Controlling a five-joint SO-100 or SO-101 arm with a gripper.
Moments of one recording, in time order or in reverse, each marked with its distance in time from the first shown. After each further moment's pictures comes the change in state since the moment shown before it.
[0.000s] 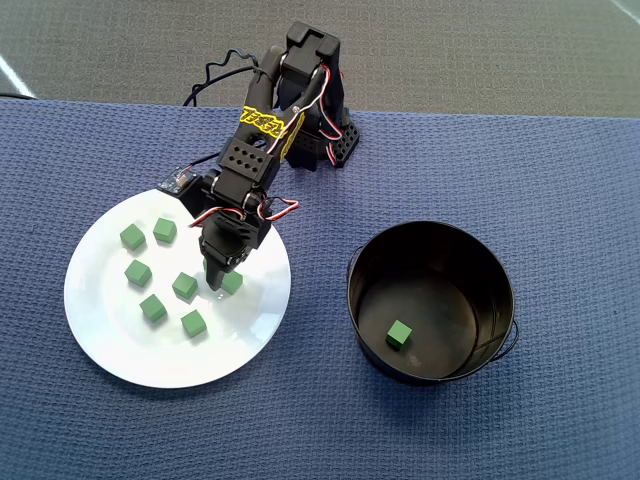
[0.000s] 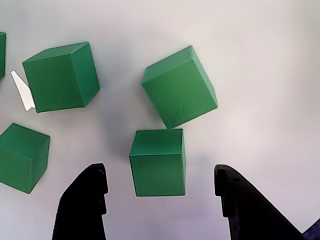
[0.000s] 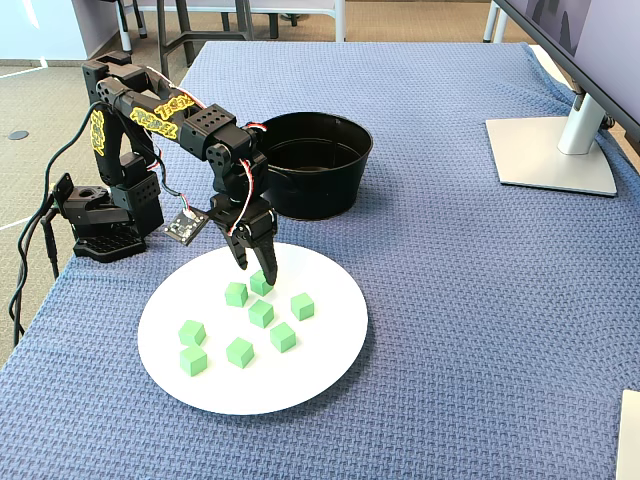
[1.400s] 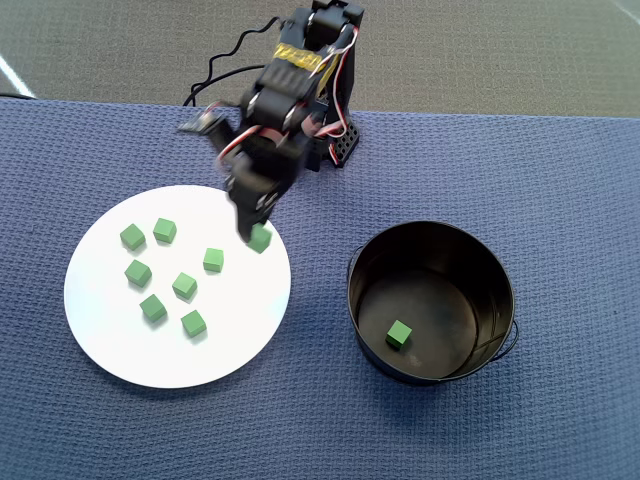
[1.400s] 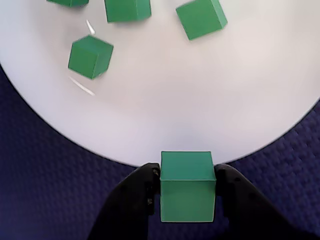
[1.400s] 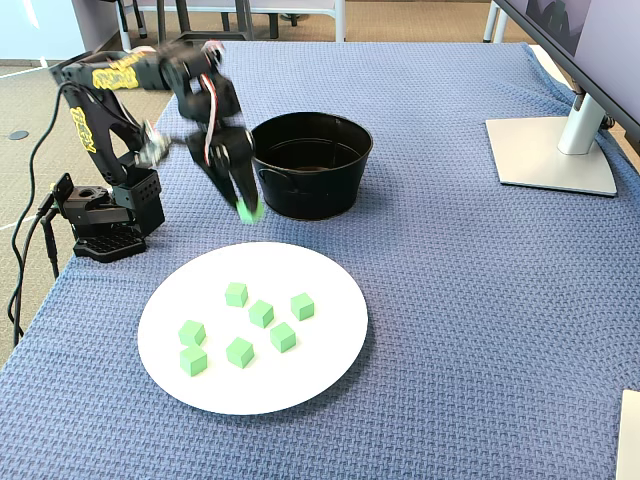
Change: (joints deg) arm -7.6 31.4 -1.4 16.5 2.2
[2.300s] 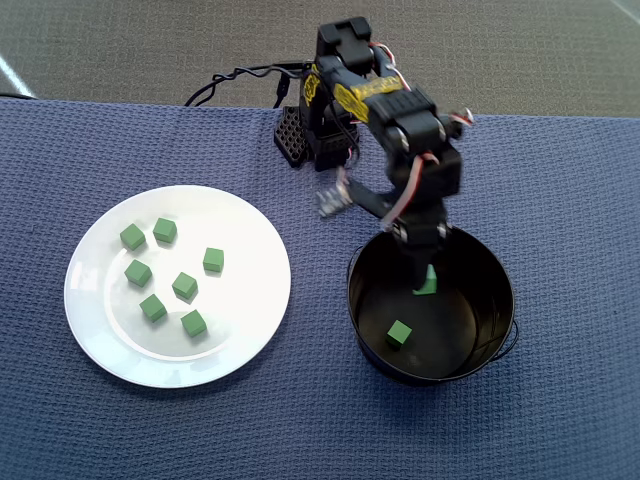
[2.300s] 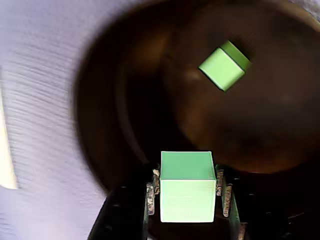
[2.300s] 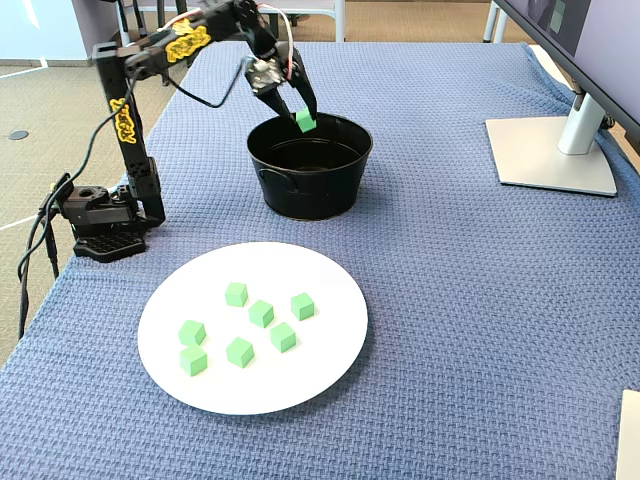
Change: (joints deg) arm -42.7 -27.2 -30.8 -0.6 4.7
